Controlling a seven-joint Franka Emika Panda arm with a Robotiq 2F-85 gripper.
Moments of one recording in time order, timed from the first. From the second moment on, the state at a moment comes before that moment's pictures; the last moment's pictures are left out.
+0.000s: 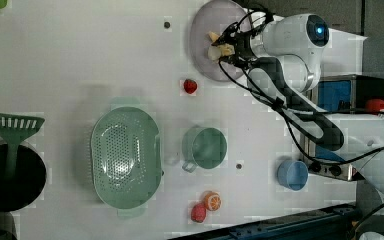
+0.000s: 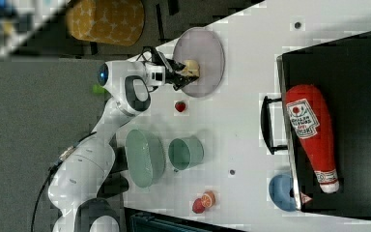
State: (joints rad) arm 0.13 0.87 0.05 -1.51 -0.10 0.88 0.53
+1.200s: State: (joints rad) arm 0.07 0.39 0.06 -1.55 -0.10 0.38 0.51
